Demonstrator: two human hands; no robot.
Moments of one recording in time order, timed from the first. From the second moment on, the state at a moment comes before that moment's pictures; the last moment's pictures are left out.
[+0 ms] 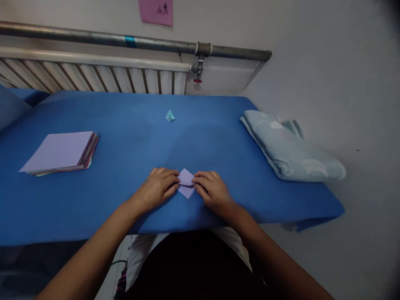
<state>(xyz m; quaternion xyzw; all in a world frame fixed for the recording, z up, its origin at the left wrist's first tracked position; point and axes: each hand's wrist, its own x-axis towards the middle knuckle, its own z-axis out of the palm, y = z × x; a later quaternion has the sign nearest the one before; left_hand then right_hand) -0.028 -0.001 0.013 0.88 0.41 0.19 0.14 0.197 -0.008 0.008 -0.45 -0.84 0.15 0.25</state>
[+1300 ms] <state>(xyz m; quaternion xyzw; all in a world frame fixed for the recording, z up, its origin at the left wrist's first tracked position) -0.021 0.015 0.015 0.83 0.48 0.19 0.23 0.197 -0.012 0.012 -0.45 -0.84 0.18 0.25</state>
